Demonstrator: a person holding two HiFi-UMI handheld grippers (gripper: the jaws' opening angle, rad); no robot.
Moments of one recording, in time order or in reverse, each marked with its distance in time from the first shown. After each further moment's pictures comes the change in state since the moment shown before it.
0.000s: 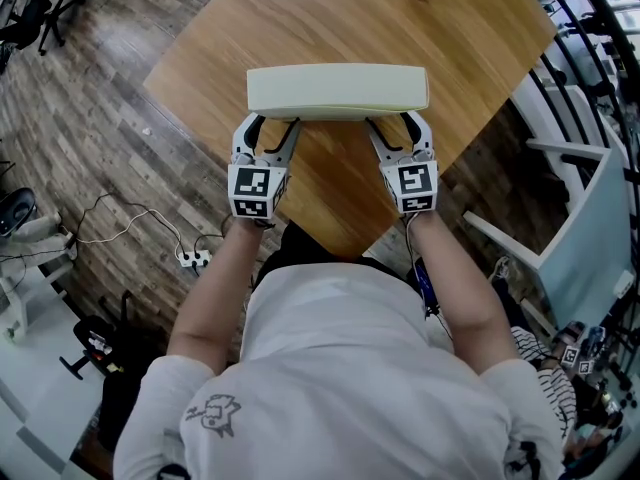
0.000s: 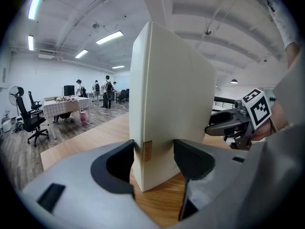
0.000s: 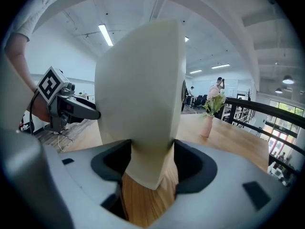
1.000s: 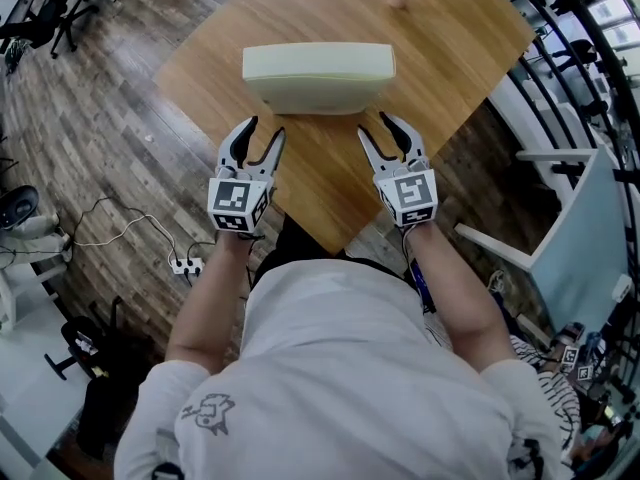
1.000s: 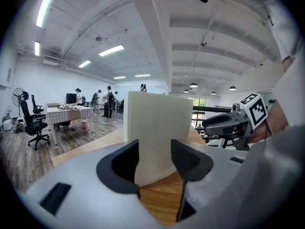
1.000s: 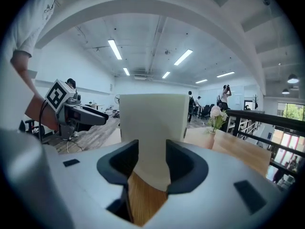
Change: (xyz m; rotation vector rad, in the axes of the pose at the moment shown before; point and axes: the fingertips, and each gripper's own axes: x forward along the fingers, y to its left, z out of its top) left arm -0.068 -0.036 0.044 -0.004 -0.121 0.015; right arm -0.074 0.015 0.052 -0.027 -0.138 0.090
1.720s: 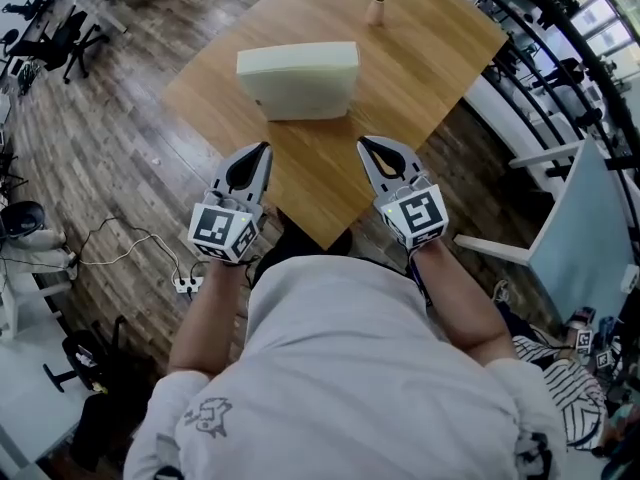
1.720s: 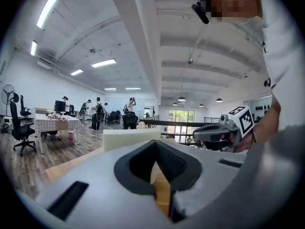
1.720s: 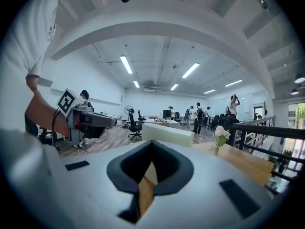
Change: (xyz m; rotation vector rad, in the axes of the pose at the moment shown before) left arm -0.100 -0.079 0.080 0.017 -0.173 -0.130; right arm -0.109 0.049 0.078 -0.038 -0.151 0.107
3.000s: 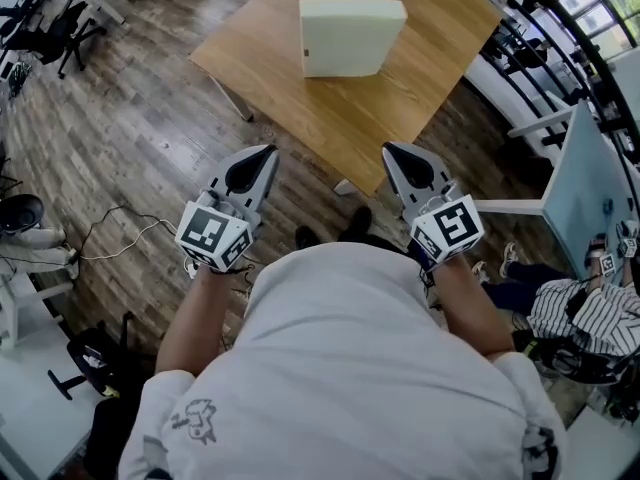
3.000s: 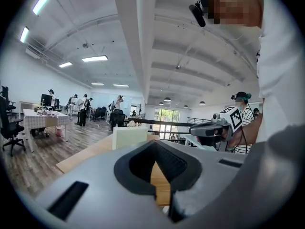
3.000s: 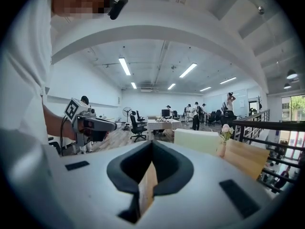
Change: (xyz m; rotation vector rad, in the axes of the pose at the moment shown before) left arm -0.176 0.006 0.013 -0.010 0.035 -0.198; right arm -0.052 0.166 0.051 0.076 0.007 -0.038
